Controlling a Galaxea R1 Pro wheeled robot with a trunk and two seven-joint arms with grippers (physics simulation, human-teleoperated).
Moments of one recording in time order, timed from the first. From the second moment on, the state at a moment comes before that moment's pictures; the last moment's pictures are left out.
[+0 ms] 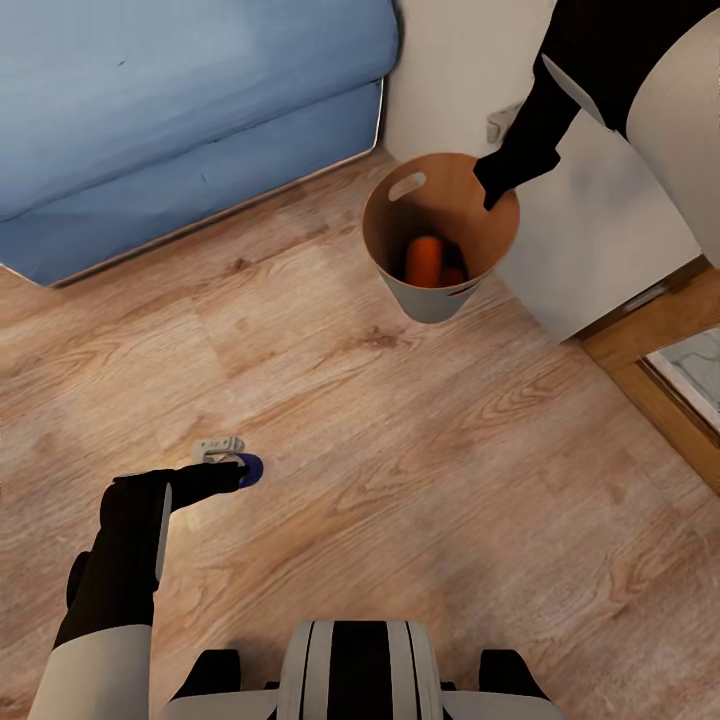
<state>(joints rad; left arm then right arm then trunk) -0.60 -0.07 0.32 -1.42 -0.36 0.91 -0.58 -2.28 0.07 0.56 0.05 0.35 1.04 0.82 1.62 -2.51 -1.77</state>
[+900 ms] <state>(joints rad) -0.60 -0.07 0.32 -1.42 -0.36 0.92 -0.58 -2.16 0.06 0.55 0.05 0.34 1.04 0.82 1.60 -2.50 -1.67</state>
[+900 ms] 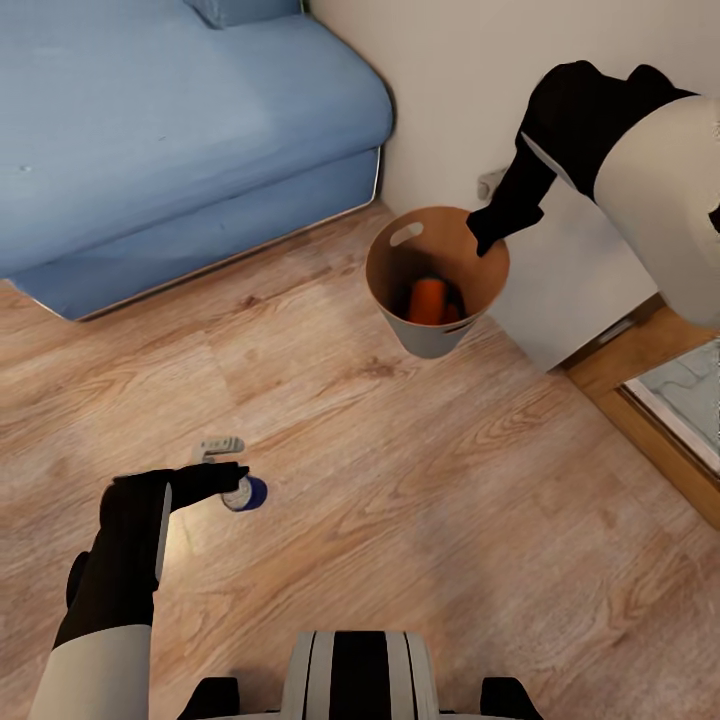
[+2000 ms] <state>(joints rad) -0.60 -0.07 0.32 -1.42 -0.37 0.92 -0.58 -2.04 0.05 0.55 0.04 0.34 1.05 0.88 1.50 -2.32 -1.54</state>
